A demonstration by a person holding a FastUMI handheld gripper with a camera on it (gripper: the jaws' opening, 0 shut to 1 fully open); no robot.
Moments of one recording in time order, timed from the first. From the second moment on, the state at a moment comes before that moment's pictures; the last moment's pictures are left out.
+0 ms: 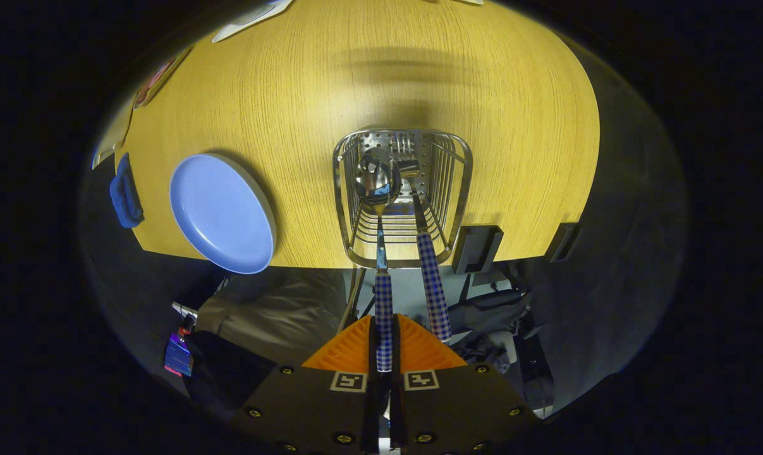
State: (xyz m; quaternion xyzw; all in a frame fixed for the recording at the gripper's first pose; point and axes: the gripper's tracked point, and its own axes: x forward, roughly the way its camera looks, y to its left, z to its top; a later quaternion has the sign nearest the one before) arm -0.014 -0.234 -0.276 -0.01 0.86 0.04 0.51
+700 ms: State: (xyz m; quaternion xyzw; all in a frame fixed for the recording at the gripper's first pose) arm 0.004 -0.244 -0.277 -0.04 0.84 0.04 0.53
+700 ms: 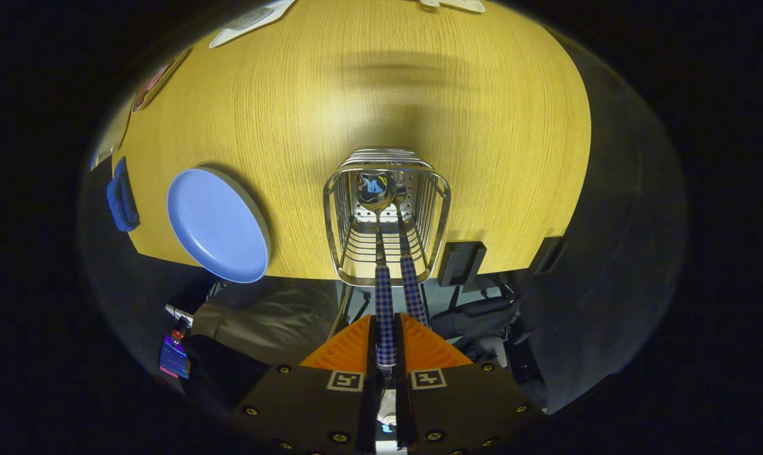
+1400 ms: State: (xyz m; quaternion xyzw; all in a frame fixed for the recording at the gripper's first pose) arm 0.013 -0.236 -0.251 -0.01 0.76 0.04 0.65
